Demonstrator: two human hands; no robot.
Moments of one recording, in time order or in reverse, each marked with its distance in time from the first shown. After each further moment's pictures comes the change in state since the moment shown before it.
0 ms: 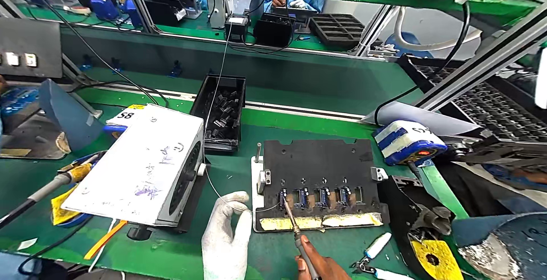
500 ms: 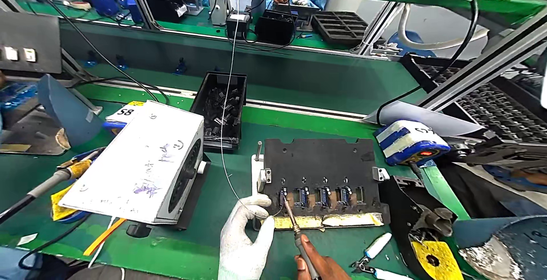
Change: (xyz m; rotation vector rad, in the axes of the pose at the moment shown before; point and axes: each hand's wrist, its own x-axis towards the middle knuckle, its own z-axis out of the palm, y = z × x) left_hand -0.011 -0.012 0.016 0.002 -0.157 0.046; right_hand -0.001 0.000 0.000 0.027 -0.001 0.004
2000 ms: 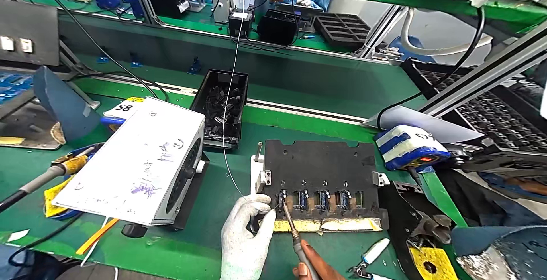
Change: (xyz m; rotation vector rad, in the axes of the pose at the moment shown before) left_hand 0.004 -0.009 0.014 0.100 0.104 0.018; right_hand 0.004 -0.006 -0.003 0.115 -0.033 0.086
